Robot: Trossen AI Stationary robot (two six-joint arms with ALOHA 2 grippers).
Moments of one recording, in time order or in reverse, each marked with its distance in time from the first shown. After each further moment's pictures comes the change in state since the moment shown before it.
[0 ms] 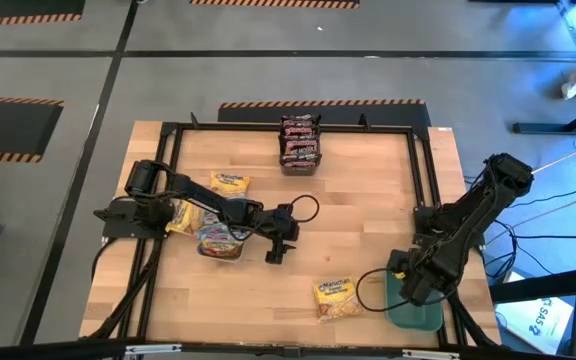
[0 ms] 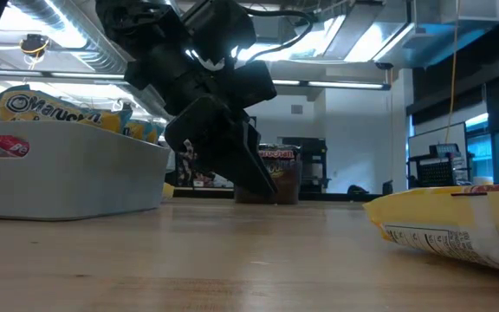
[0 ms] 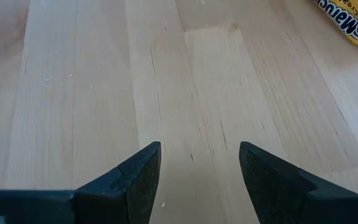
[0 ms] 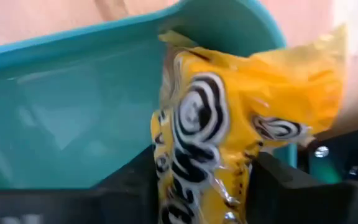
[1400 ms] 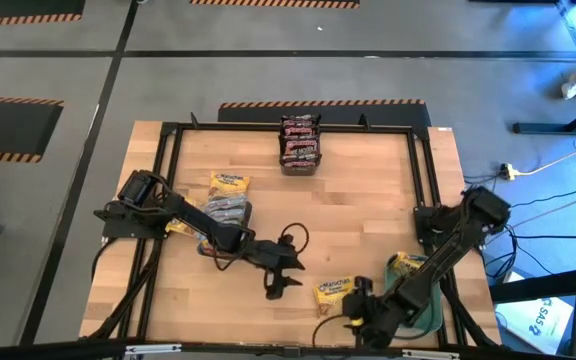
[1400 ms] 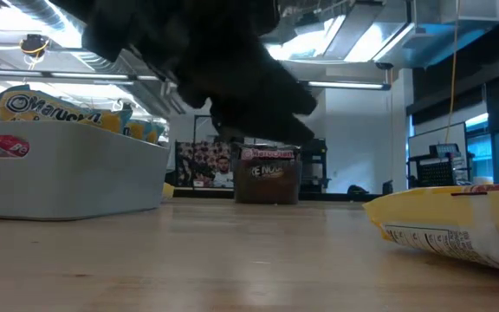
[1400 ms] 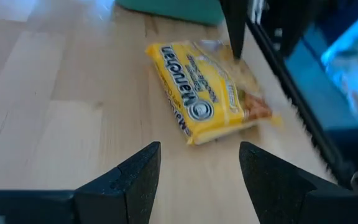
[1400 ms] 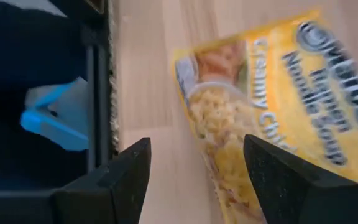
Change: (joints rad) left arm -0.230 0.000 0.001 0.266 -0.029 -0.389; right arm -0.060 0.411 0.264 0.728 0.299 -0.275
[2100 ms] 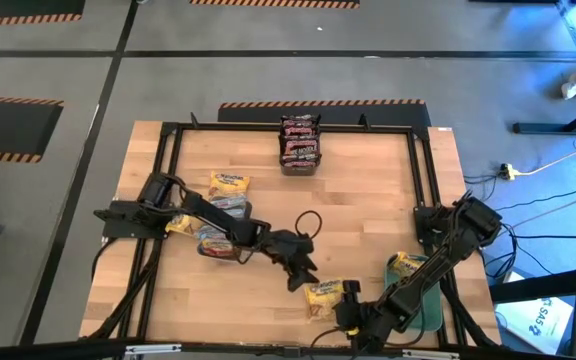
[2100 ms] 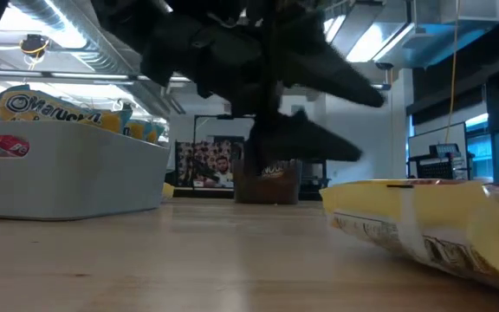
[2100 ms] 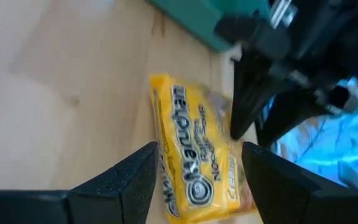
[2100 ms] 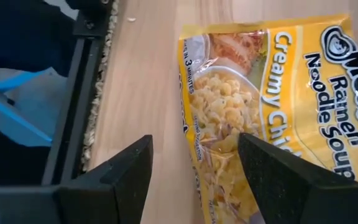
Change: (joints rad) left arm 0.091 0.138 0.133 0.053 0.185 -0.396; right arm 0.001 0.116 0.002 0.124 0.096 -0.234
